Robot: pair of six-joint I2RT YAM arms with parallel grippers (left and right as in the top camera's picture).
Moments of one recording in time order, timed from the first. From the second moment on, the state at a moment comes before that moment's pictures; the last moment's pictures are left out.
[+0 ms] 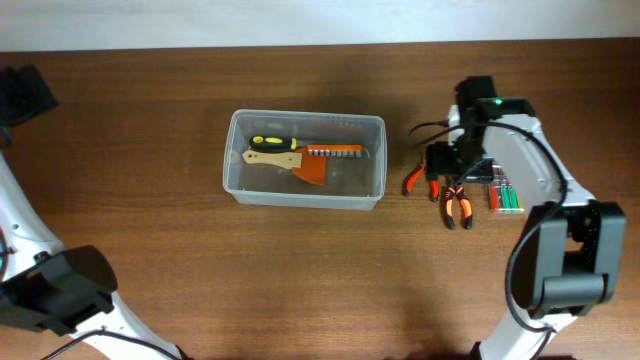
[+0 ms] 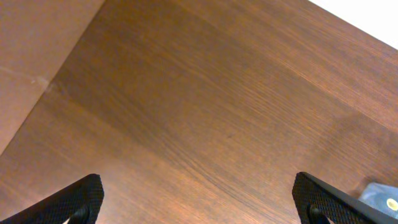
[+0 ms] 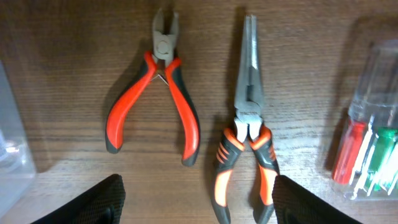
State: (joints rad) left arm 0.51 2.05 2.45 -1.43 -0.03 -0.04; right arm 0.04 1.93 1.49 -1.04 -0.01 0.10
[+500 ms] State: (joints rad) left arm 0.54 2.05 2.45 -1.43 -0.03 -0.05; right arm 0.07 2.00 1.49 -0.99 0.02 0.10
